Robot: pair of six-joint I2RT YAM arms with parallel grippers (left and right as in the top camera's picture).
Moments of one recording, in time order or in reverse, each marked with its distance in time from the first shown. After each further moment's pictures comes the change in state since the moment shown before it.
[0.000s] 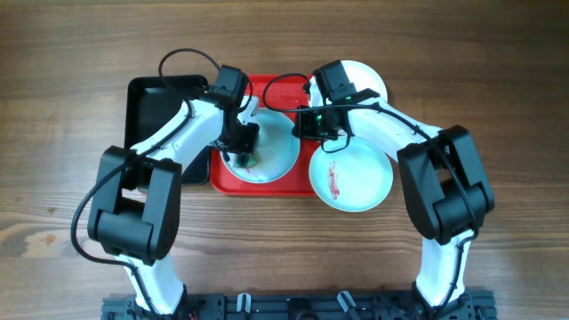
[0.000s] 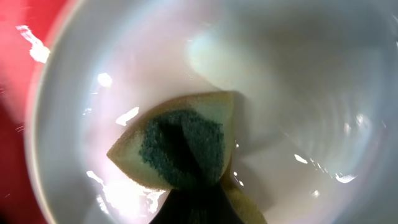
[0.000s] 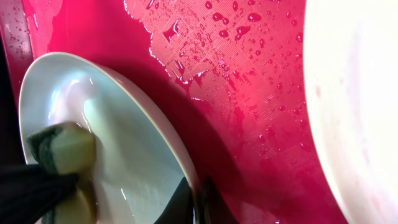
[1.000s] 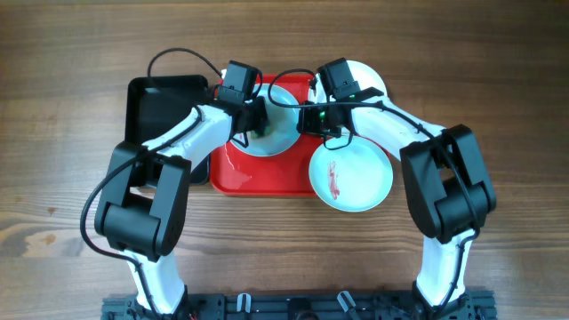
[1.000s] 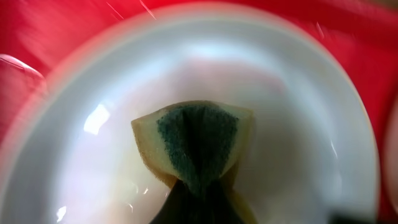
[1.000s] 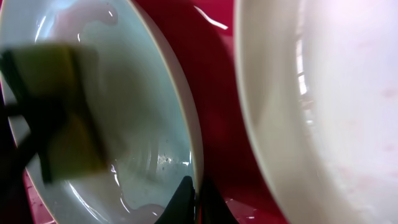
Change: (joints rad) left arm -0.029 0.026 -0.037 0.428 -0.130 -0.503; right arm -0.016 0.000 0.000 0.016 0.038 0.042
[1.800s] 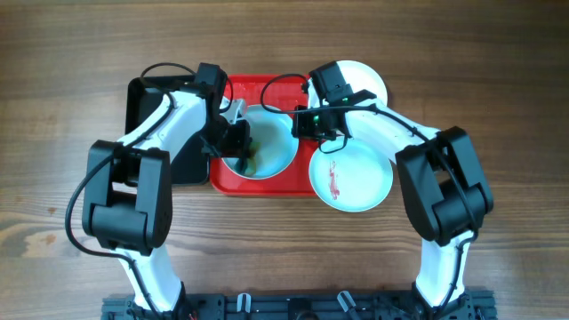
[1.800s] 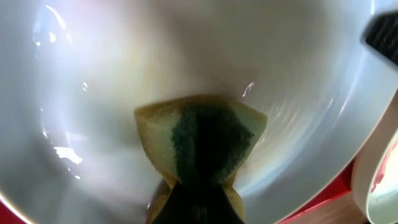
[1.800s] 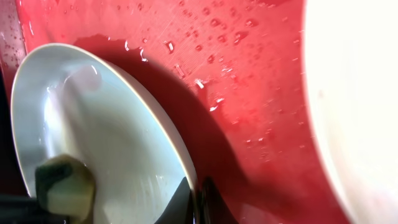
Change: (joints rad) left arm 0.127 0.007 0.084 -0.571 0.378 0.367; right arm 0.021 -0.006 0.000 -0.008 -0.003 -0.013
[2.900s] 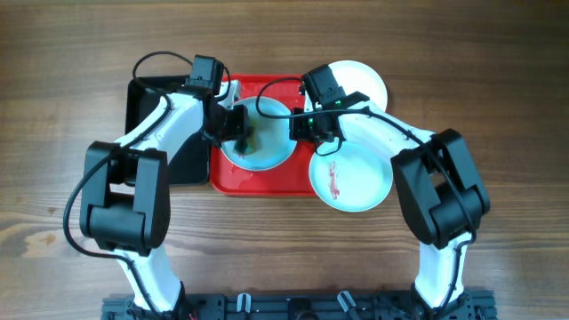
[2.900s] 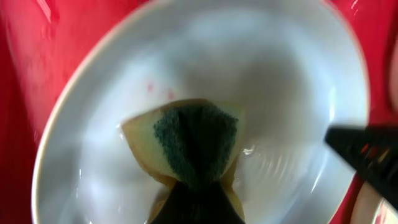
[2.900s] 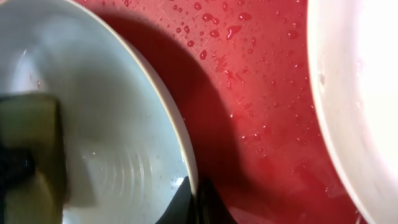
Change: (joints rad) left arm 0.021 -0.006 -0.021 0.277 -0.047 -0.078; right arm 0.048 -0.003 0.004 -0.020 0.109 0.024
